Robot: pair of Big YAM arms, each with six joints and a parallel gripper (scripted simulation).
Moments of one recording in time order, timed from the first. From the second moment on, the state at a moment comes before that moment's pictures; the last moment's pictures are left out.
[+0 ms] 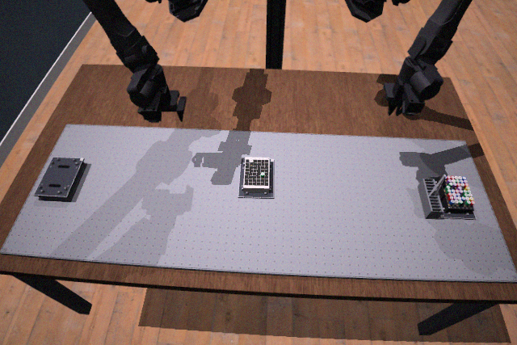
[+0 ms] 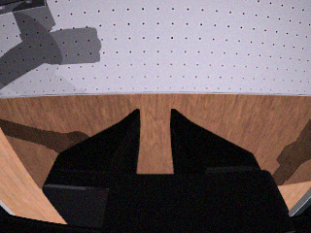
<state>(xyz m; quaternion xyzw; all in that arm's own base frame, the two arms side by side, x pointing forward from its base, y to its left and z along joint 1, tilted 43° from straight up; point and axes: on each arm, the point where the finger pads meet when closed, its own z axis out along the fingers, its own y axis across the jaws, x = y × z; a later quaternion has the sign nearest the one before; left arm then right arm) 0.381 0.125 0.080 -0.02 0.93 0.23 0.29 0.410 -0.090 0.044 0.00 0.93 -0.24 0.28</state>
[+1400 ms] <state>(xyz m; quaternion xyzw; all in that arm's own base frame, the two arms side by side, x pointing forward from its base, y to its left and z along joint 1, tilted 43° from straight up) 0.381 0.125 0.080 -0.02 0.93 0.23 0.29 0.494 0.006 -0.042 0.00 0.93 -0.24 0.28</state>
